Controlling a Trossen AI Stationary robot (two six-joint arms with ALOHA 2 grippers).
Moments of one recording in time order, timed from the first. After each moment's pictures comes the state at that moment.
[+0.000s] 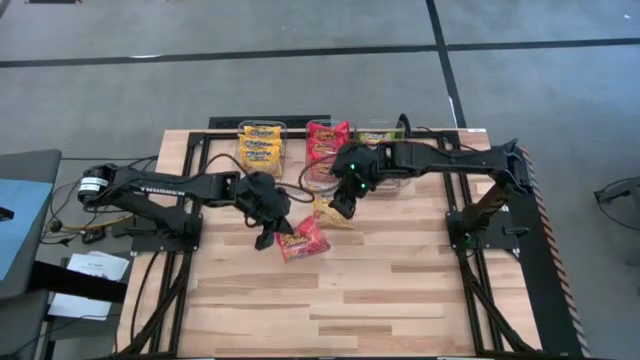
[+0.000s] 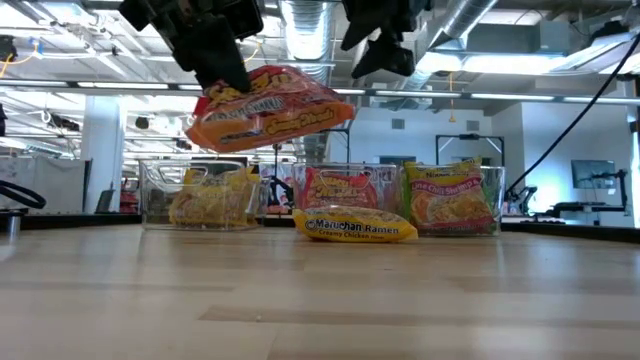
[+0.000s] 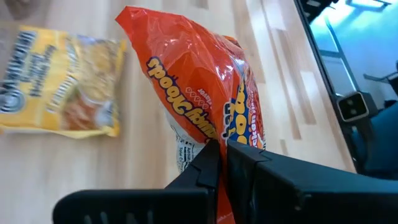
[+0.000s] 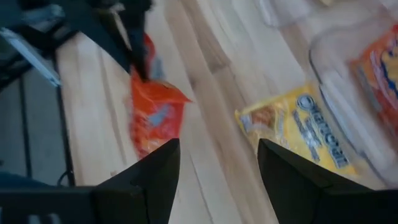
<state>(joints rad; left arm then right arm) 0.05 1.28 0.86 -0.26 0.30 -0.14 -0.12 1.63 1.53 -0.78 -0.18 0.42</state>
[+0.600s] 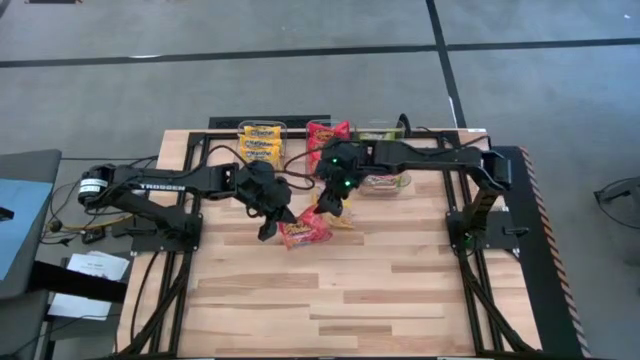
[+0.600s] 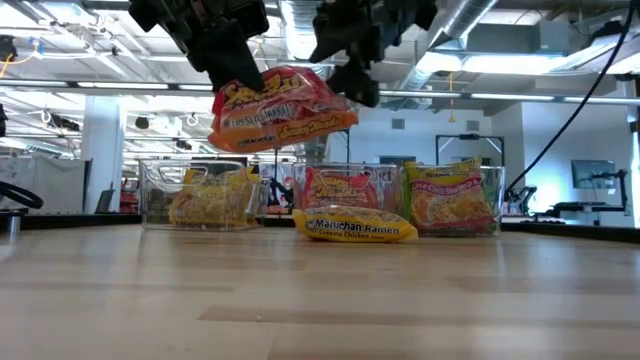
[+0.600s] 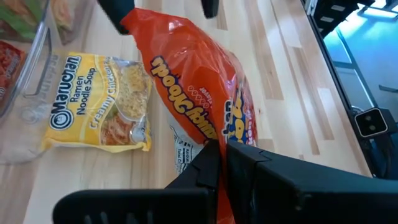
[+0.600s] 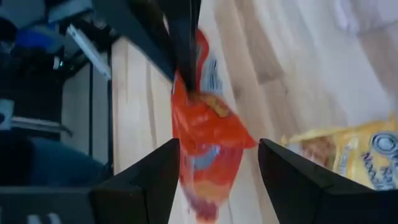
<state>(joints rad) 0.14 1.28 0.90 -0.26 0.30 -0.08 -0.20 1.76 1.53 -0.60 -0.47 0.36</state>
